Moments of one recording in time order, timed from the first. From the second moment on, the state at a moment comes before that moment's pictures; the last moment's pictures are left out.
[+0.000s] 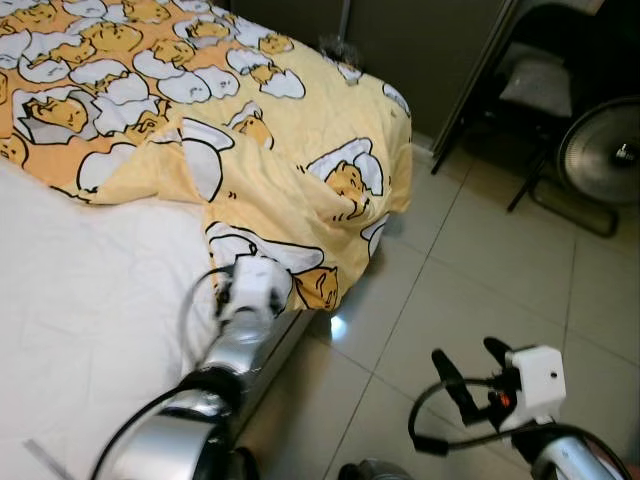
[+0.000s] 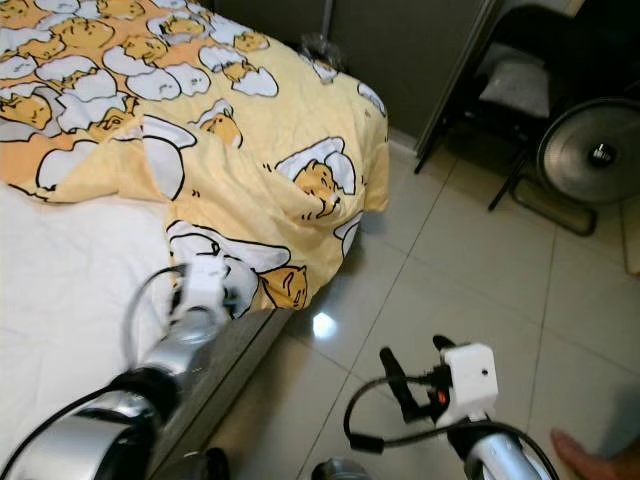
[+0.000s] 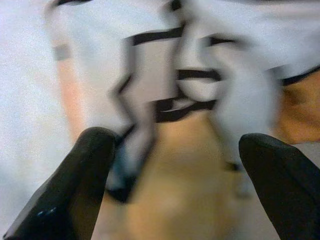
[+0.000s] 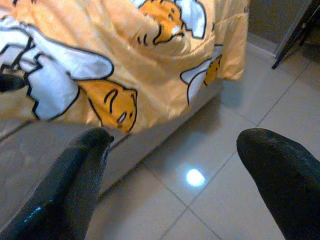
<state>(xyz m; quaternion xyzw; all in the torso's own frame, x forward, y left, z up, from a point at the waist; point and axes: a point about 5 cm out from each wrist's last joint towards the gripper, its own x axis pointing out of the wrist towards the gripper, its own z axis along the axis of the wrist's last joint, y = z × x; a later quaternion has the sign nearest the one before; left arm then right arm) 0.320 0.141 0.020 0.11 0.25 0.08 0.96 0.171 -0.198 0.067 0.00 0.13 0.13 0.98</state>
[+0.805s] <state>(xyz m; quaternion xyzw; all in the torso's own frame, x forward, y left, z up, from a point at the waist) 0.267 0.173 0.086 0.01 0.04 0.00 1.00 0.237 -0.173 0.064 0.04 0.05 0.11 0.99</state>
